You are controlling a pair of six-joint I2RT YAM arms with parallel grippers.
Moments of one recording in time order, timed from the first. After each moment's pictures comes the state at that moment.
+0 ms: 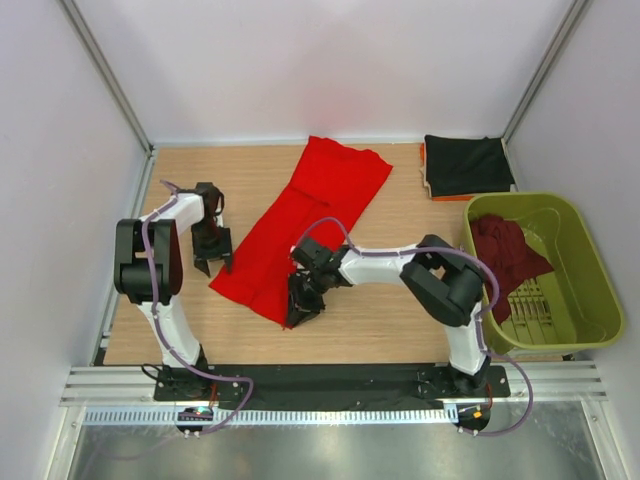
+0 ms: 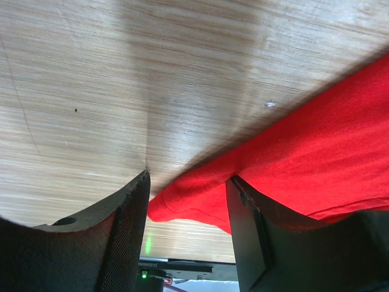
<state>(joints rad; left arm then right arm) -0.03 1.91 1.26 -0.94 -0.02 -0.24 0.95 2.00 1.19 -0.29 -0.53 0.91</state>
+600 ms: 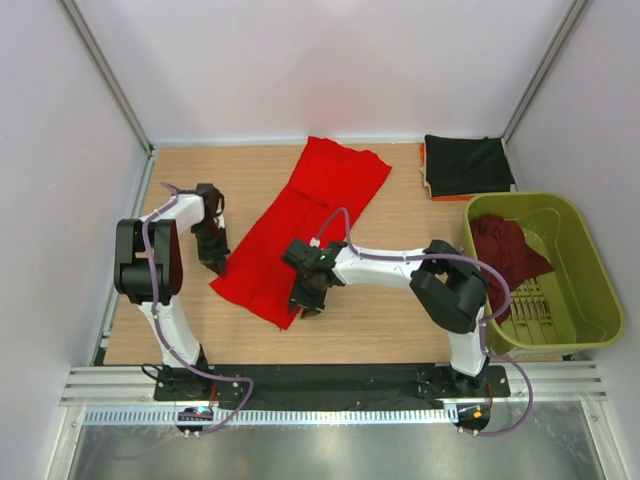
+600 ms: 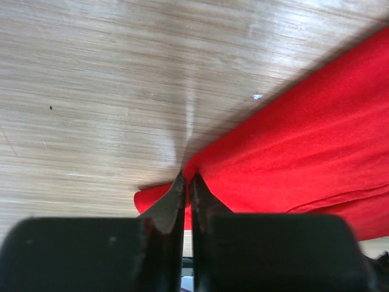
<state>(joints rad) -0.03 1.90 1.25 -0.94 0.03 -0.24 1.02 1.93 1.32 -0.61 -0.09 1.27</state>
